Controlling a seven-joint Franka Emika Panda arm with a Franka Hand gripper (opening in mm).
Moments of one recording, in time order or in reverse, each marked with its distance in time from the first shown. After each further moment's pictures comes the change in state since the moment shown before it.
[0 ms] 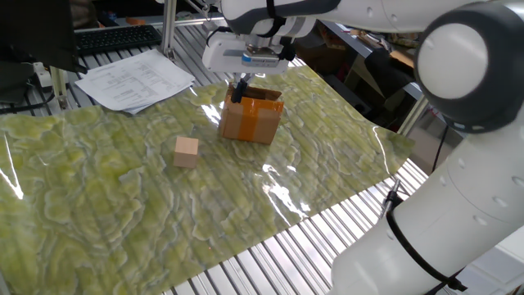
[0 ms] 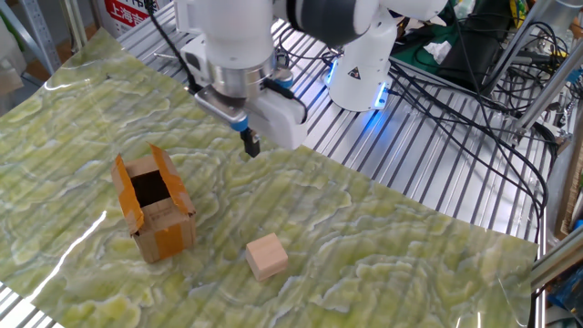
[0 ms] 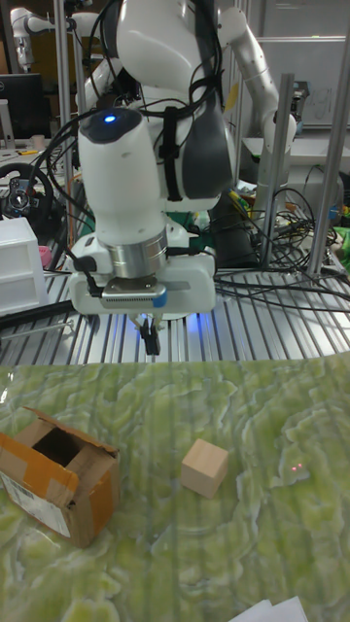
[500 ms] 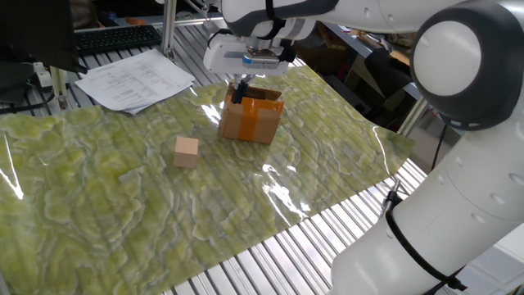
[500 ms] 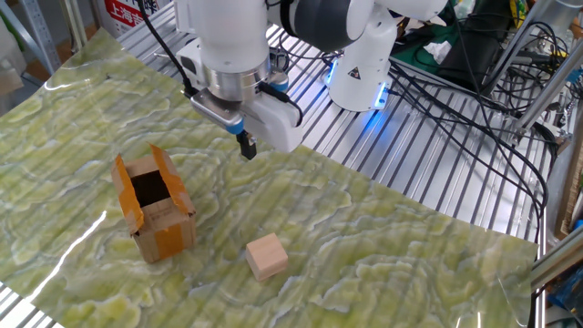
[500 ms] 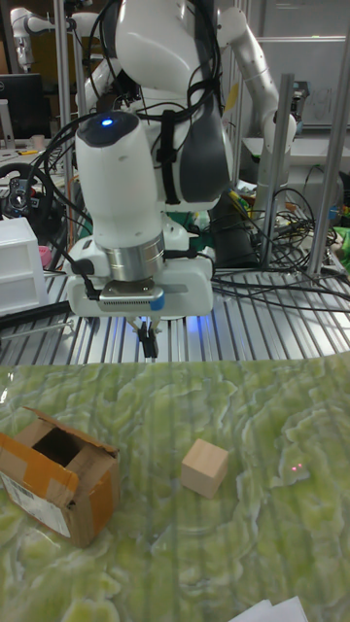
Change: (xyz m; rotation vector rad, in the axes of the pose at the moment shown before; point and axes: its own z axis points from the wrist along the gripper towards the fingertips) arm -0.004 -0.004 0.004 -0.001 -0.004 -0.001
